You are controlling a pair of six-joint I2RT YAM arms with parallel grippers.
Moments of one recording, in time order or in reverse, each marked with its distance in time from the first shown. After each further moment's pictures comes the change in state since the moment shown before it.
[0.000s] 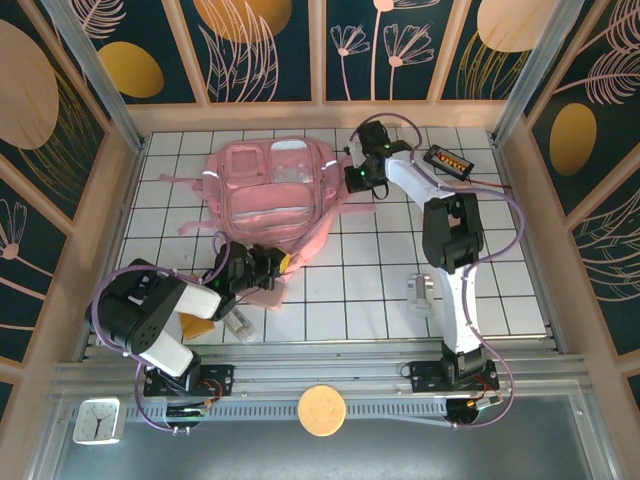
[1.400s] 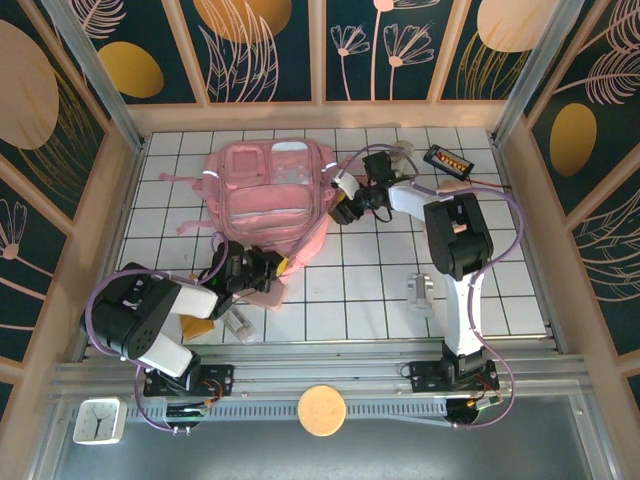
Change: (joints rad) left arm 0.034 -0.034 0.006 -0.097 0.054 0.091; right arm 0.019 -0.123 -0.476 0.461 -0.375 -0.580
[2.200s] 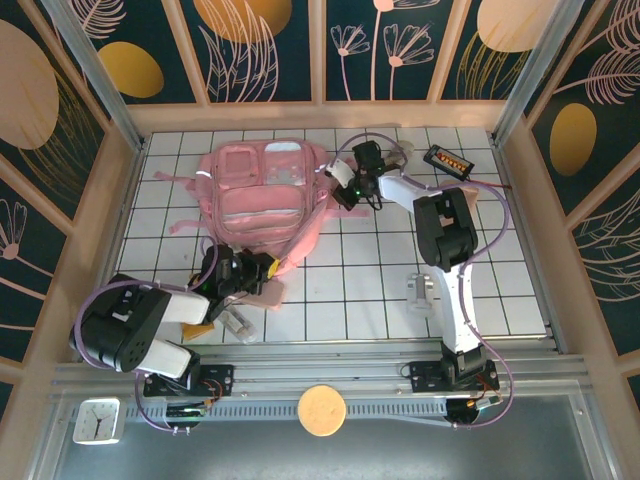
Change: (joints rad) left arm 0.064 -0.087 -0.065 -0.019 0.025 0.030; right arm 0.009 0.145 0.250 -0.112 0.212 0.038
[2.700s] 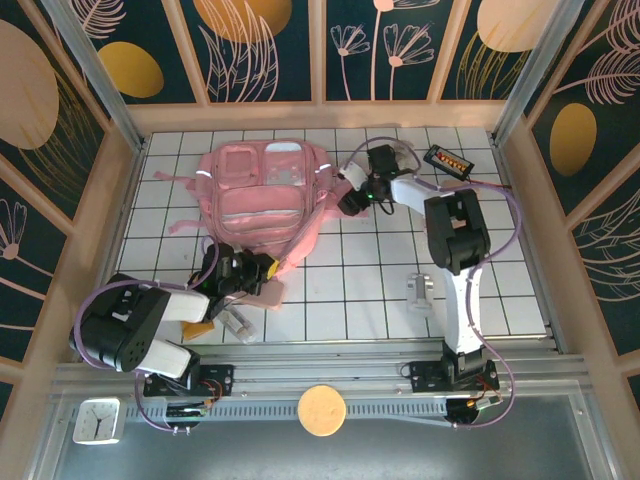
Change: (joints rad) left arm 0.008 0.004 0.026 -0.064 0.011 0.044; right arm -0.068 -0.113 -0.187 0.082 -0.024 -0.013
